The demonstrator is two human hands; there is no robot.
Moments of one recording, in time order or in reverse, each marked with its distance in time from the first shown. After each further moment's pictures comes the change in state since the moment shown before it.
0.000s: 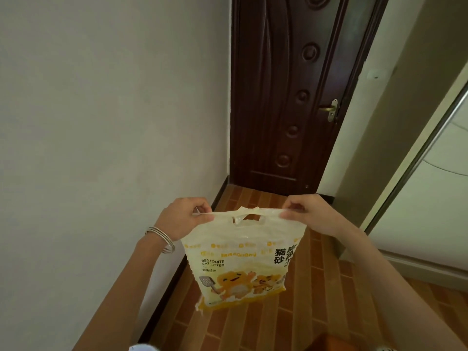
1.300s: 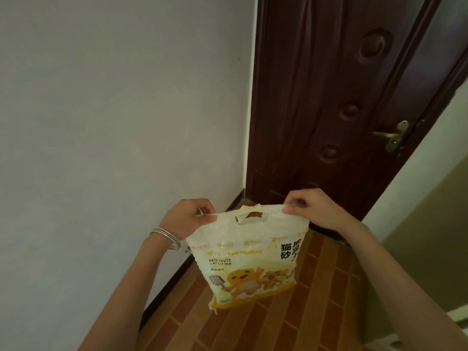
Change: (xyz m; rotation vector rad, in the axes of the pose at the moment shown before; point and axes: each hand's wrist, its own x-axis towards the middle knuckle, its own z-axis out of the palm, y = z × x) left_hand 0.409 0.016 0.075 0.010 0.095 -0.222; right_hand 0.367 0.287 -0.158 0.079 -0.173 -0.141
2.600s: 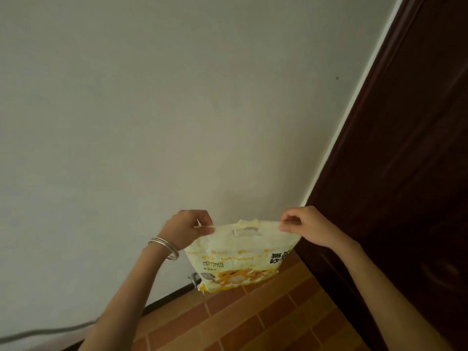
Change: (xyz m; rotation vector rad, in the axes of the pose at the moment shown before) left_hand 0.267 -0.080 -0.001 0.000 0.236 -0.468; right_hand 0.399 0.135 -0.035 -0.002 -0.408 -0.324
